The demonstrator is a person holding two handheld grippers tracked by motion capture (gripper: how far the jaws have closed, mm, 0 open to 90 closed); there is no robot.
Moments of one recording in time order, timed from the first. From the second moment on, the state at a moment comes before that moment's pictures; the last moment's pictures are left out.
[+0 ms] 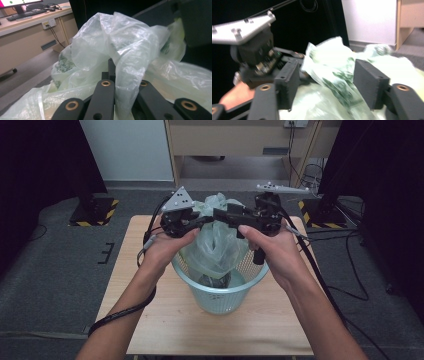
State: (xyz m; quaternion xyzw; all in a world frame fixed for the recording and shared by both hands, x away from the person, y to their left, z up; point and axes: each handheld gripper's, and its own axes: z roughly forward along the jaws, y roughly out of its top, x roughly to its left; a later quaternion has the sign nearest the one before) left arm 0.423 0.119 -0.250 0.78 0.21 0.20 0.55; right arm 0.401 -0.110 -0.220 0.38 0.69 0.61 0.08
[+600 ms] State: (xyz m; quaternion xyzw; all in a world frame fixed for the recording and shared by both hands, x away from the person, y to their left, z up) left arm 0.418 0.099 -0.229 0.78 0.20 0.15 0.57; right arm 0.407 -0.100 -0.270 0.38 0.69 0.61 0.07
